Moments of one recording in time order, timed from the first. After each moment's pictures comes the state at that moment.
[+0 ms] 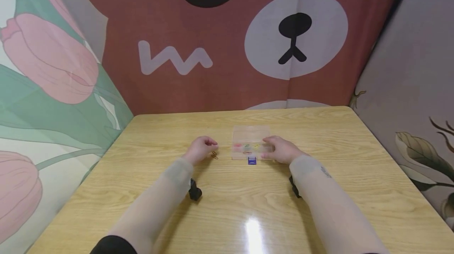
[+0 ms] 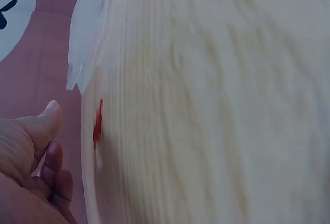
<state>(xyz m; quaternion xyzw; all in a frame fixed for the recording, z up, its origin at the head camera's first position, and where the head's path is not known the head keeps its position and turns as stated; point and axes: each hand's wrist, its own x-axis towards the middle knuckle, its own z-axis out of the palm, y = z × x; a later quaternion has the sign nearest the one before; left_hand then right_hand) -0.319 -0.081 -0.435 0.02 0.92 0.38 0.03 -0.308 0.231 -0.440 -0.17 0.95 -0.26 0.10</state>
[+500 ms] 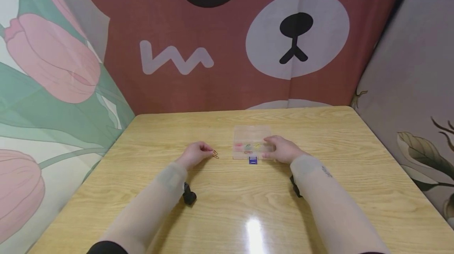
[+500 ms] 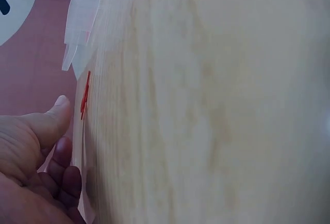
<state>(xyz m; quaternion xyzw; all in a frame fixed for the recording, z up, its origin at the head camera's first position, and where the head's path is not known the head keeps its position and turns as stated) -0.312 -0.103 -0.449 0.02 0.90 0.42 0.07 -0.309 0.231 -0.441 -0.17 0.94 -0.26 0.10</state>
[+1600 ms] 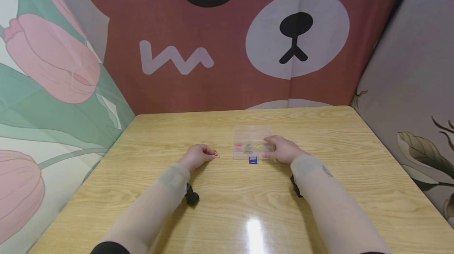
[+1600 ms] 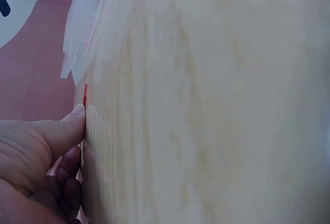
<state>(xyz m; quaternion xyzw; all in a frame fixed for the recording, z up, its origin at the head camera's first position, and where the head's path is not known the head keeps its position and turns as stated) -0.309 -0.100 -0.451 0.02 0.95 0.31 0.07 -0.311 0.231 -0.441 -0.17 0.95 -0.26 0.10</state>
